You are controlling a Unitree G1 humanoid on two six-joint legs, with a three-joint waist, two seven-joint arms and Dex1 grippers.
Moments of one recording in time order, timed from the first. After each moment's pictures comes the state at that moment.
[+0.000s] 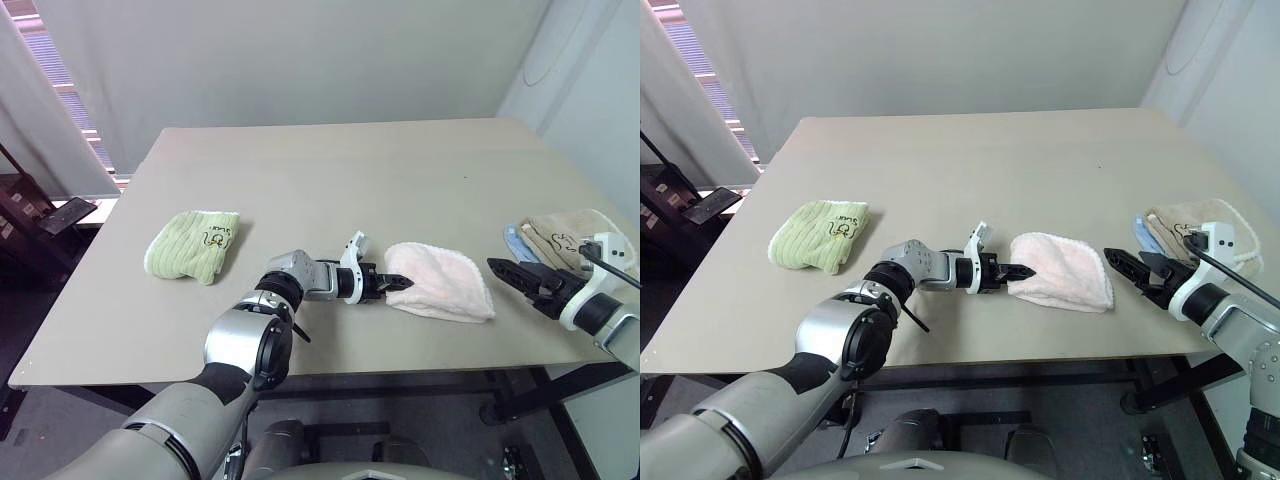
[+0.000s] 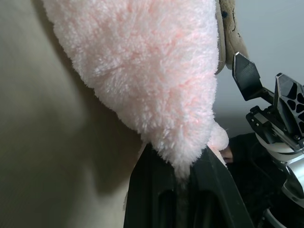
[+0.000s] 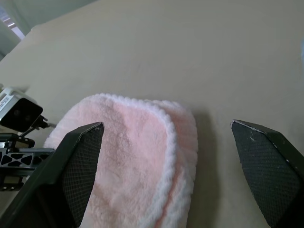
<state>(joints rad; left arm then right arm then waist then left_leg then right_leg) -1.07 -0.15 0.22 1.24 -0.45 0.94 -0.76 -0.03 -0.69 -0.60 -0.20 0.88 0.99 0.45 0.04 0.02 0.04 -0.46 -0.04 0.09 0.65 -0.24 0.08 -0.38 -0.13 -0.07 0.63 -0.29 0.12</state>
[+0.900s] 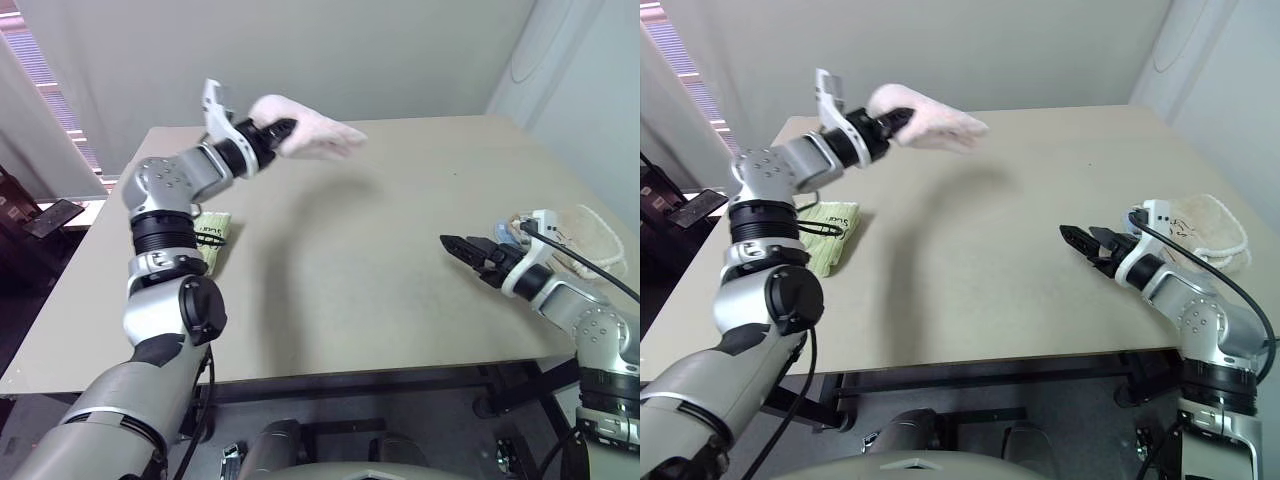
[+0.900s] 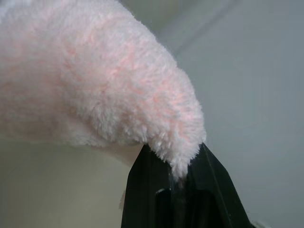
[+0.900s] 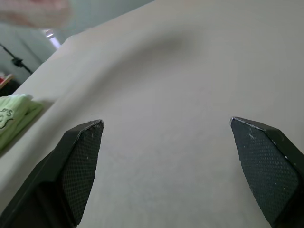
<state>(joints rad) -1.15 0.27 0.56 0.62 -0.63 0.98 -0.36 -0.29 -0.58 -0.35 0.04 0.75 0.81 0.55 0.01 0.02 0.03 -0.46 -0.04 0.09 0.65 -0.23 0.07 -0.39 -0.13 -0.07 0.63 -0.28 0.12</state>
